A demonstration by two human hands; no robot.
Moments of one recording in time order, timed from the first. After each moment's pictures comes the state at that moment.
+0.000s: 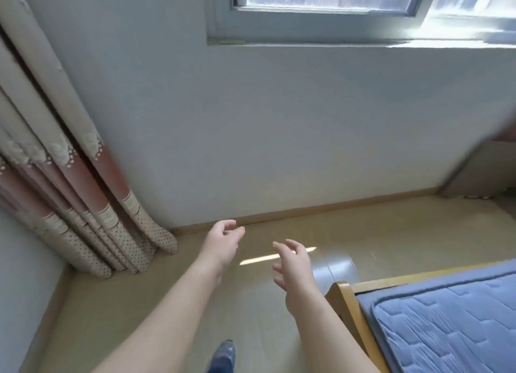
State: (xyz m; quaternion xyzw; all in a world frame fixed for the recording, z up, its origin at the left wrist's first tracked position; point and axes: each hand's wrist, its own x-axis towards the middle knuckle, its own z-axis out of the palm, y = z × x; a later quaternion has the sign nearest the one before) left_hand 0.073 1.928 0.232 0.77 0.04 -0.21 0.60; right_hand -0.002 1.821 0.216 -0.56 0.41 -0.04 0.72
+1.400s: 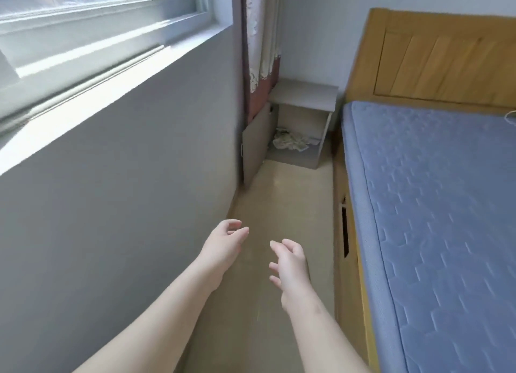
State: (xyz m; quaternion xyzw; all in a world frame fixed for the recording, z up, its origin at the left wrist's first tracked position) left_hand 0.370 1.076 0.243 0.67 -0.42 -0.52 0.32; right_hand 0.248 1.103 0.223 -0.21 0.65 -0.42 0.60
